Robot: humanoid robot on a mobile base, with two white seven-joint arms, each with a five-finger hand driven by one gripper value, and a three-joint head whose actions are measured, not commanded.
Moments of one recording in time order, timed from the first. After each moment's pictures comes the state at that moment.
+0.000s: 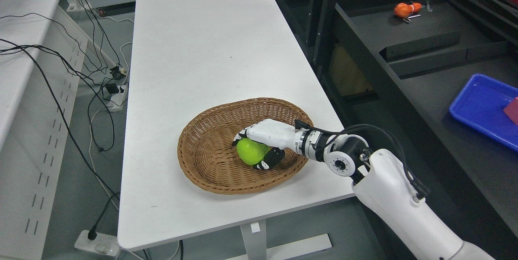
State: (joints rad) left arm 0.04 0.00 -0.06 -0.05 0.05 -0.03 -0.14; right arm -0.54 -0.27 0.54 -1.45 0.70 -0.24 0.54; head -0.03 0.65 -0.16
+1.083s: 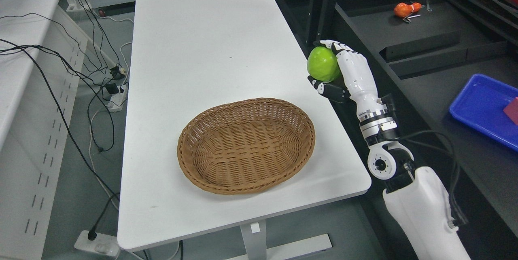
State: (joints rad) left arm 0.04 0.00 -0.06 -0.05 0.05 -0.03 -0.14; right arm -0.32 -0.23 0.16 -1.58 0.70 -0.08 -0.19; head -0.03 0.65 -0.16
